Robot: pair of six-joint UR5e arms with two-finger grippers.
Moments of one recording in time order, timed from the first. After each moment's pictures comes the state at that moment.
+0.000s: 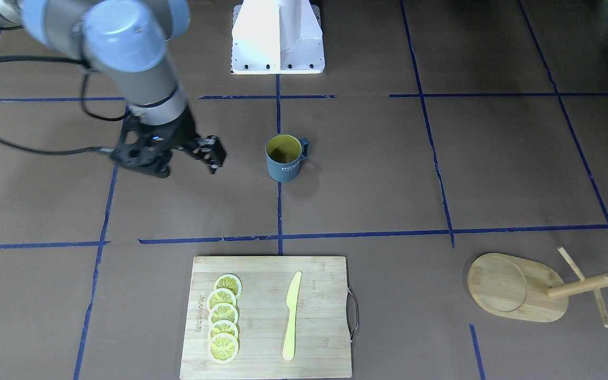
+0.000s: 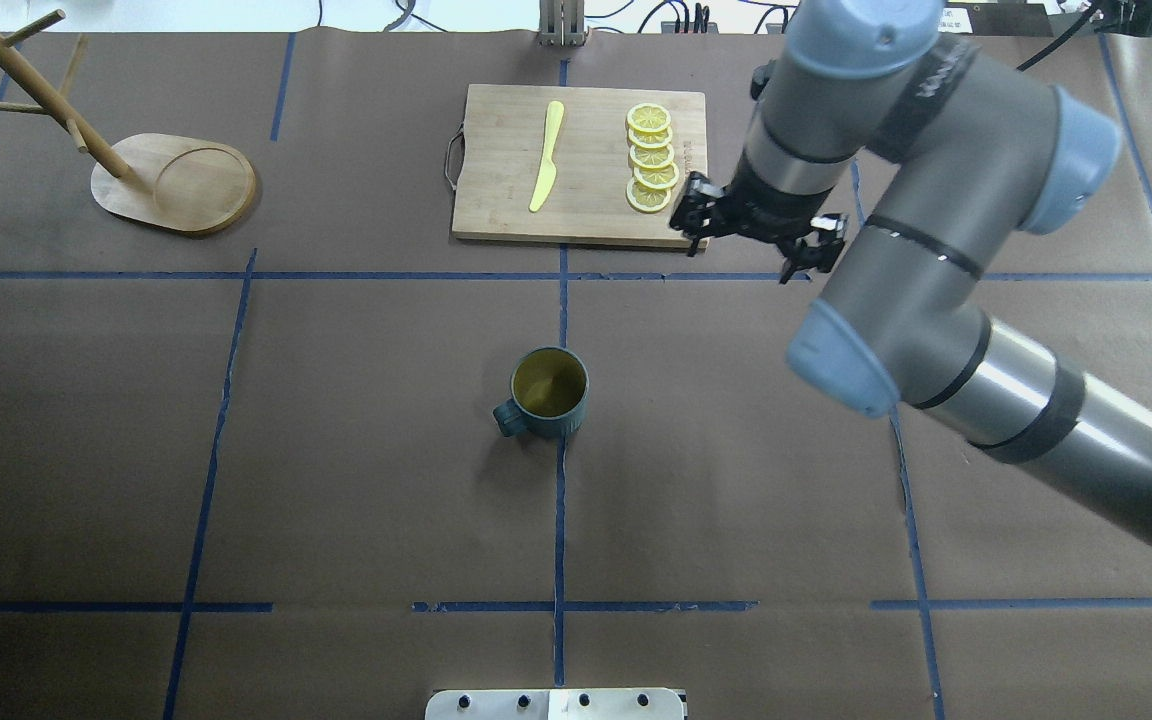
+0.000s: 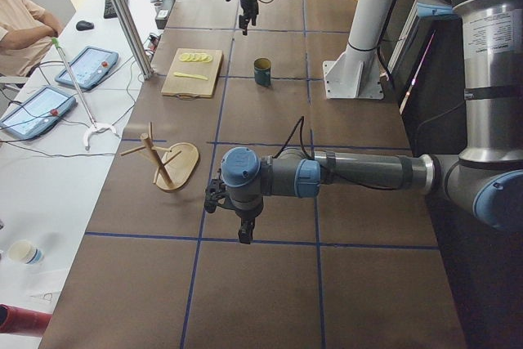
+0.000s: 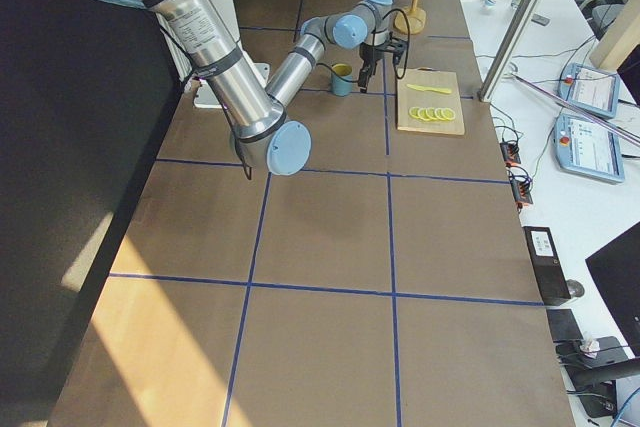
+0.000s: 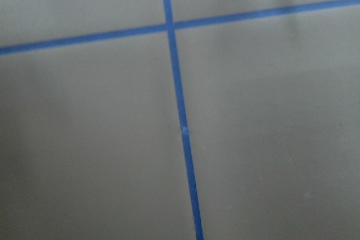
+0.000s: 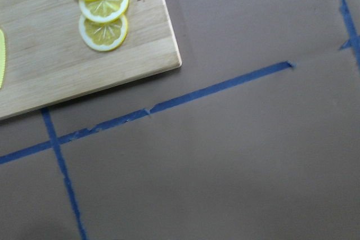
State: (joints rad) left arm -1.53 -1.45 -1.76 -1.55 -2.39 0.09; right arm 0.84 -0.95 1.78 -1.79 2.12 1.19
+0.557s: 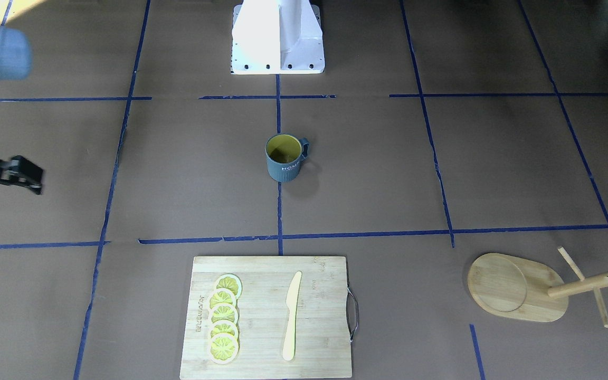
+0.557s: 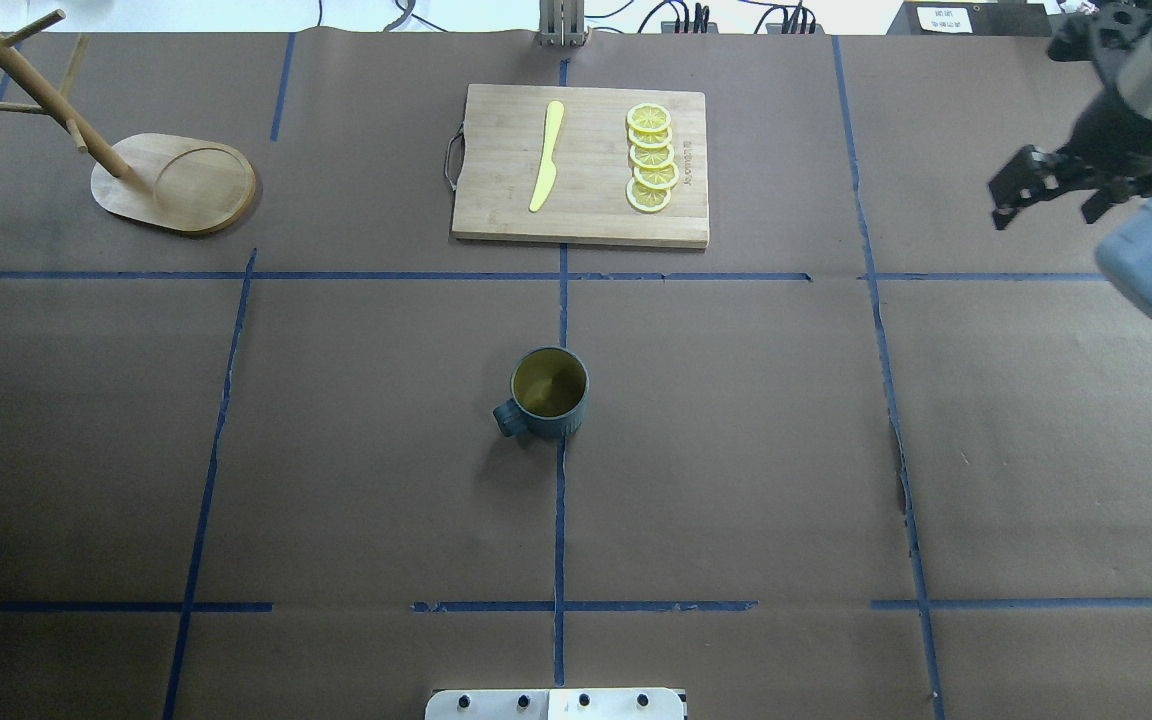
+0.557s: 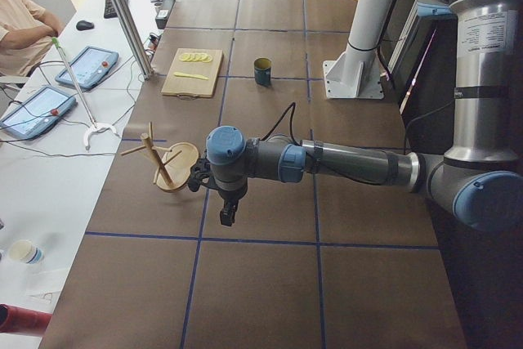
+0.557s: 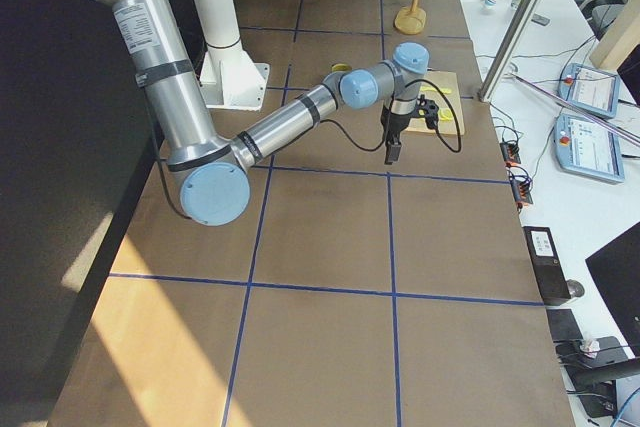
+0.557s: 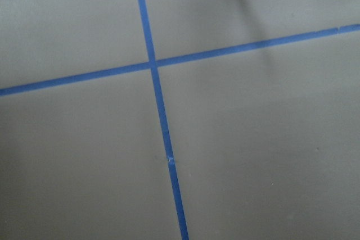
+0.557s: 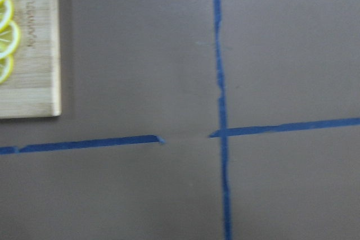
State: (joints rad) left arm -1.53 -1.50 -1.78 -1.55 -2.40 0.09; right arm 1.19 -1.31 1.80 -1.78 2.24 0.37
